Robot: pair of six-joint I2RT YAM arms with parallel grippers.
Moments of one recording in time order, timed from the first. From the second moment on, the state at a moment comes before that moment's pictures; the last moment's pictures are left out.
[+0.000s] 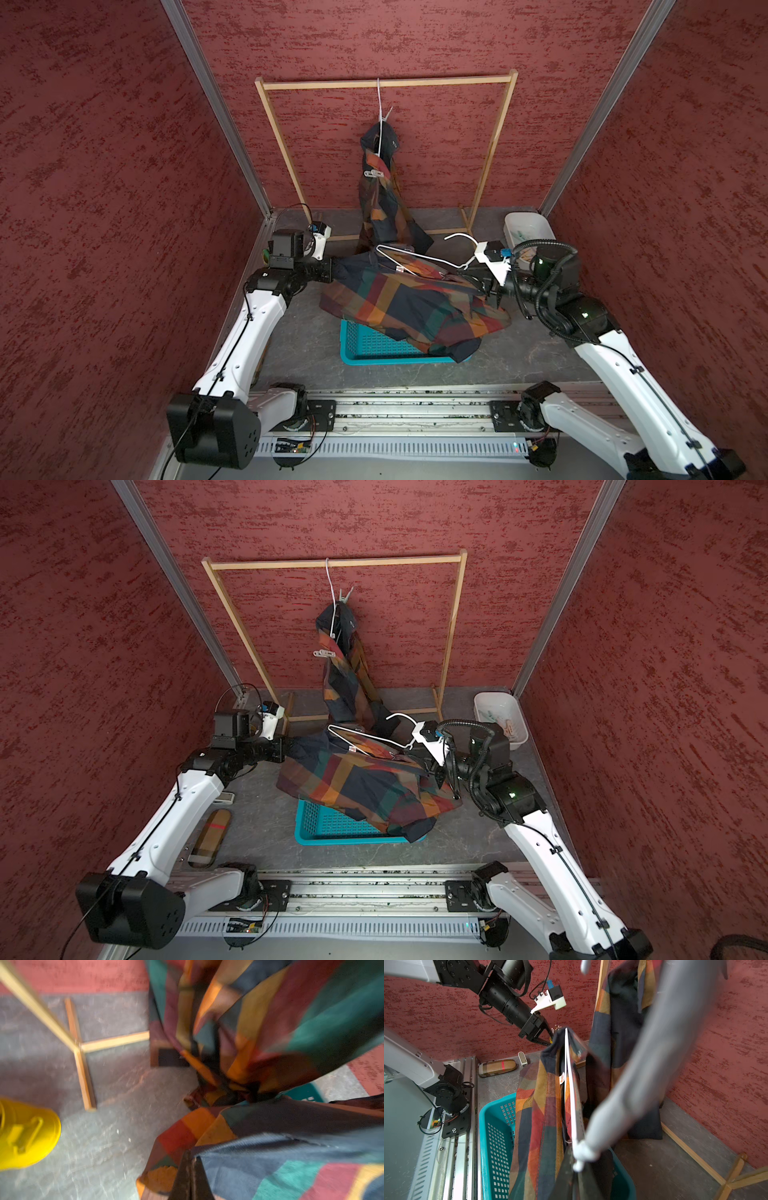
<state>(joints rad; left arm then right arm) -0.08 1.16 1.03 -0.61 0.33 -0.04 0.37 0.90 1.04 -0.47 -0.68 -0.30</state>
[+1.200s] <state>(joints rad) 0.15 0.82 0.98 -0.36 0.95 -0.09 0.35 1.11 1.04 -0.22 -0.98 -0.29</state>
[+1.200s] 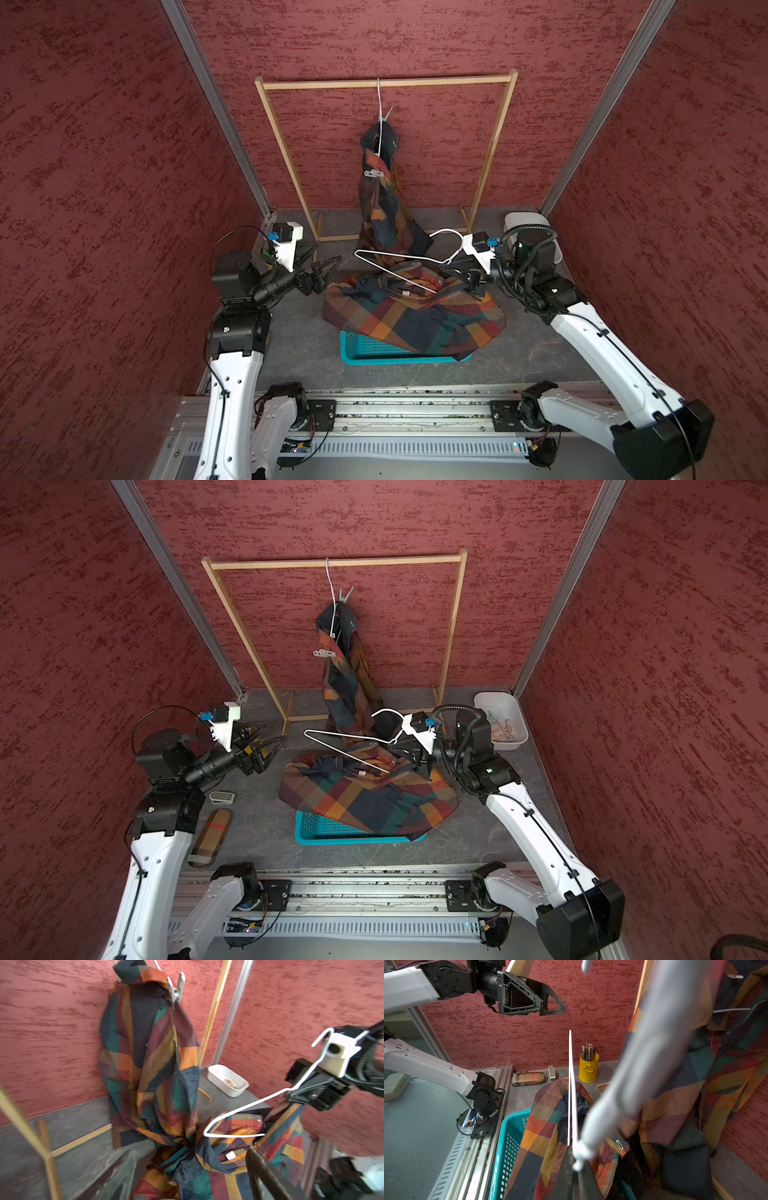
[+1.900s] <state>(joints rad) 0.15 0.99 1.07 -0.48 1.25 0.09 0.35 1.21 1.13 -0.19 -1.16 -0.33</state>
